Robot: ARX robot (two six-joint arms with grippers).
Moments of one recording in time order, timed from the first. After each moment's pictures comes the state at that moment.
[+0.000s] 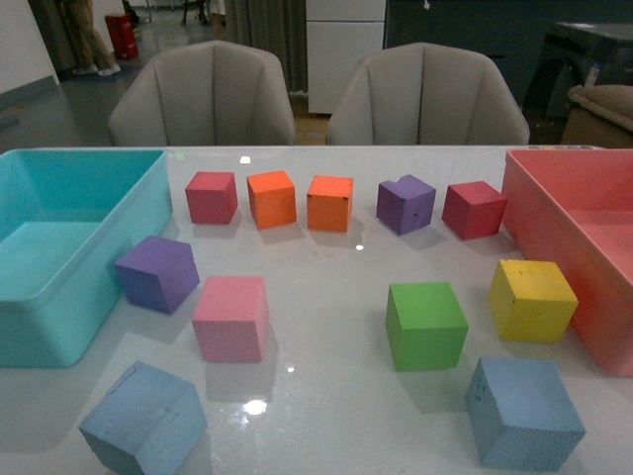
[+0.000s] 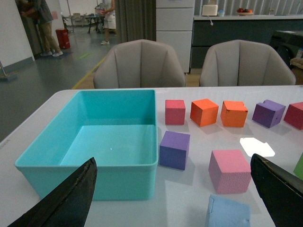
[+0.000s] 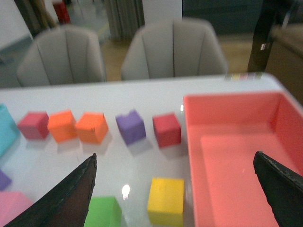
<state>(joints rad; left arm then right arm) 0.00 0.01 0.01 0.00 0.00 -0.01 0.08 1.15 0.49 0.47 0.00 0.09</state>
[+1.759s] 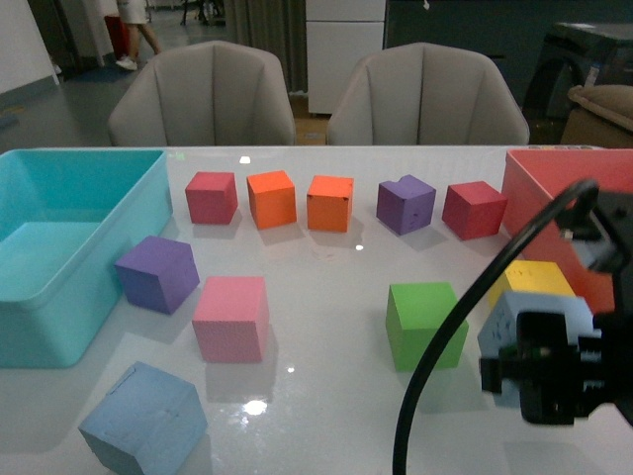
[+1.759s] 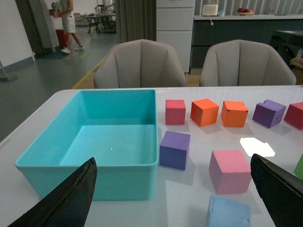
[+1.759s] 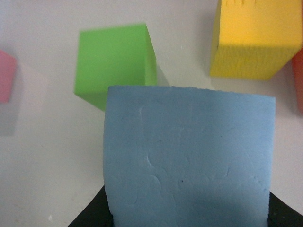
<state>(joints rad) 0.00 0.01 0.01 0.00 0.00 -0.01 0.33 1.62 0.58 0.25 0.09 0.30</state>
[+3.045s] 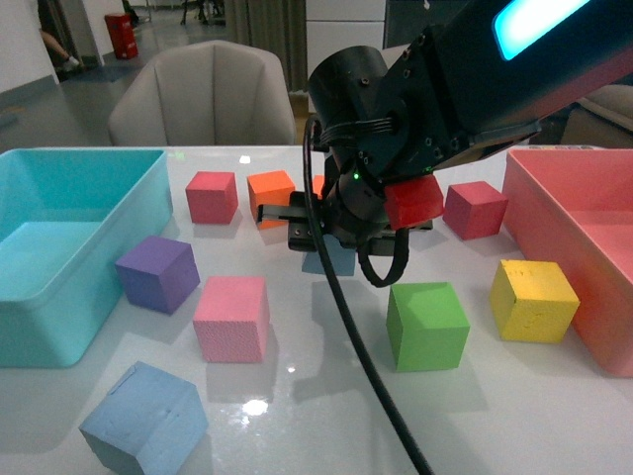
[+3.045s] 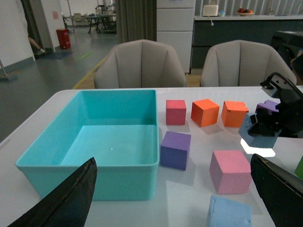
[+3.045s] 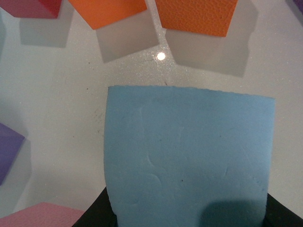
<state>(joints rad) 0.00 0.01 0.01 0.00 0.00 -0.01 0.46 2.40 1.74 -0.17 0.06 0.38</state>
